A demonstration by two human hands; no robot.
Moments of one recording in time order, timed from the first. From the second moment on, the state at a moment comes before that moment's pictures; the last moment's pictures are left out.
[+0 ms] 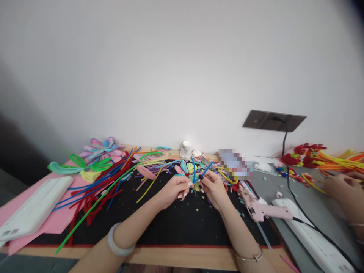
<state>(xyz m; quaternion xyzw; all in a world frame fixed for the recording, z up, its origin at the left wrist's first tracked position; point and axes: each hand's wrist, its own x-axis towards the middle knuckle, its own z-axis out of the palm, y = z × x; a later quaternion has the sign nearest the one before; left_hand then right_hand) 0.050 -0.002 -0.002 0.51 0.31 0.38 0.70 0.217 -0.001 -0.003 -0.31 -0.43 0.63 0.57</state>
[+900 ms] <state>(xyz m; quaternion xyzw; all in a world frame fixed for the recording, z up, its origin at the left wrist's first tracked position) 0.050 -0.007 -0.002 0.54 0.31 0.29 0.73 0.215 -0.002 -0.009 -0.34 -0.46 0.64 0.52</state>
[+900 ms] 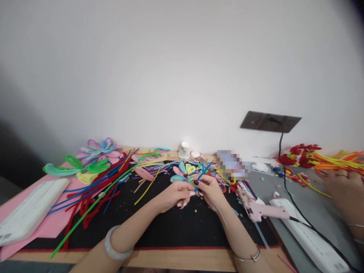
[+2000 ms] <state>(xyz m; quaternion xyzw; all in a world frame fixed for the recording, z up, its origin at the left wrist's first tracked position) 0.053 -0.002 -0.007 0.55 0.35 0.43 0.63 0.220 0.003 0.001 -0.32 -0.36 0.63 0.61</state>
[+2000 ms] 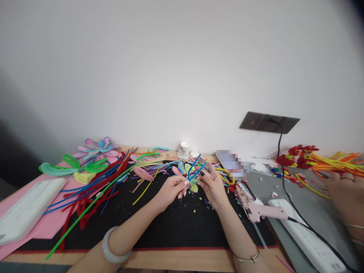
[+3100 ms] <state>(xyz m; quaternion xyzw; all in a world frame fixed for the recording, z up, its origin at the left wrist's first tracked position) 0.055 -0.013 0.004 0.67 0.39 0.37 0.51 0.212 -0.003 -0.008 -0.39 -0.48 0.55 0.55</state>
